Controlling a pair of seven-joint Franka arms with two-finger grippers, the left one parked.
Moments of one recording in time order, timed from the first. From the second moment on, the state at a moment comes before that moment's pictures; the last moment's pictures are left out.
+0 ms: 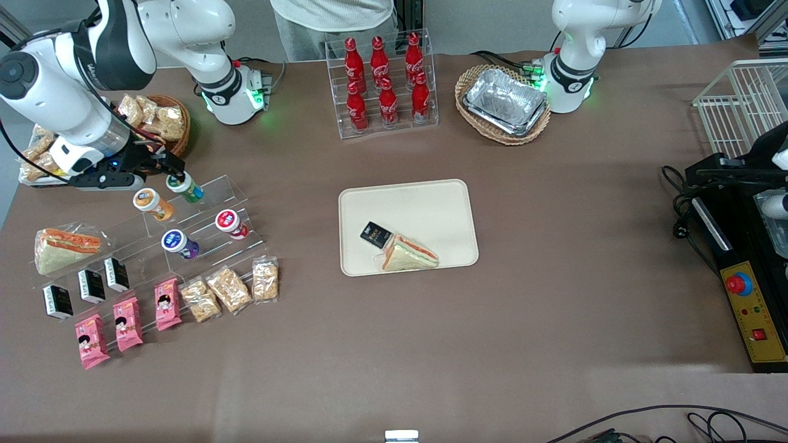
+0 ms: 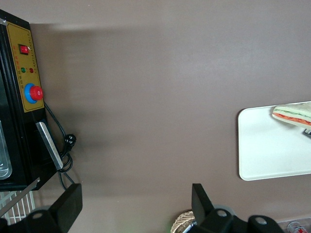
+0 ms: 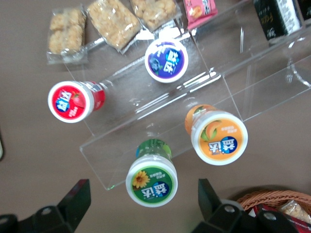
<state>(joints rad) 0.09 -0.39 -0.11 -2.45 -0.02 2.01 0.04</state>
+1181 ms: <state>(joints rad) 0.06 -0.34 -0.12 -2.57 -0.02 2.19 0.04</state>
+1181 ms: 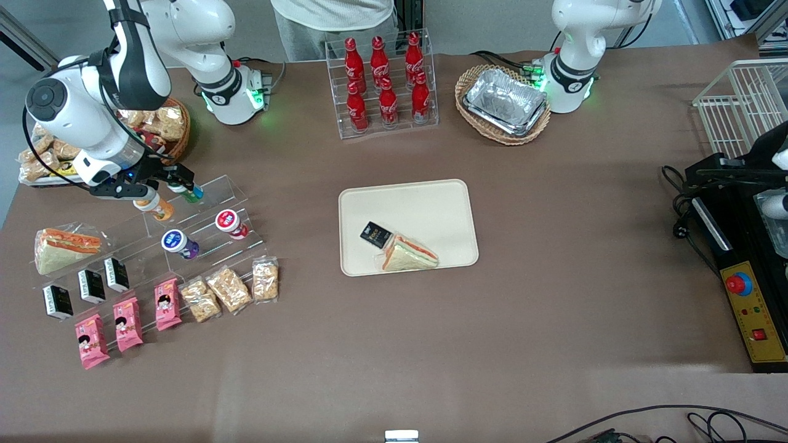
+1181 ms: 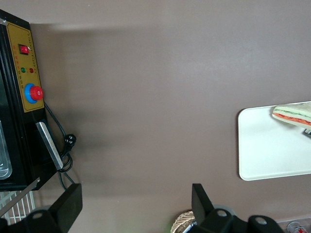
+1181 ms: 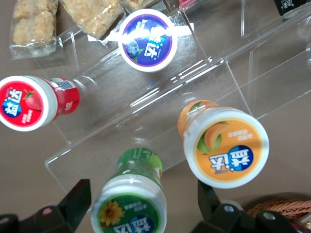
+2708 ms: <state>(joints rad) 0.06 -0.33 -0.11 -2.58 -0.02 2.15 0.07</state>
